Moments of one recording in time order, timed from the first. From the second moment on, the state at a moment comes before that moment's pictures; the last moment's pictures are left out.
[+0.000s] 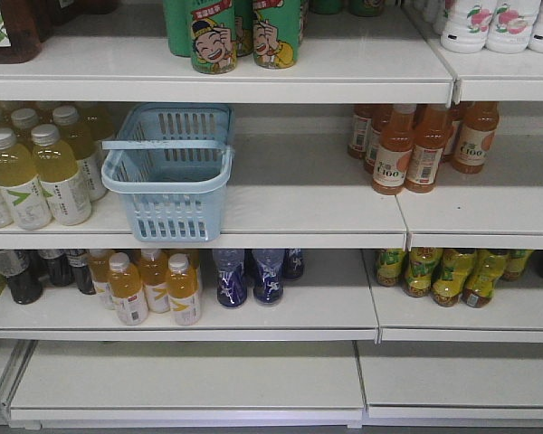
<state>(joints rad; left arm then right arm) 0.00 -0.01 0.03 -0.01 0.04 -0.07 -0.04 -0.01 0.03 -0.04 0.03 0.08</state>
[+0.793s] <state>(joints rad) 0.00 -0.01 0.03 -0.68 -0.08 -0.71 -0.04 -0.01 0.03 -0.04 0.03 0.08</state>
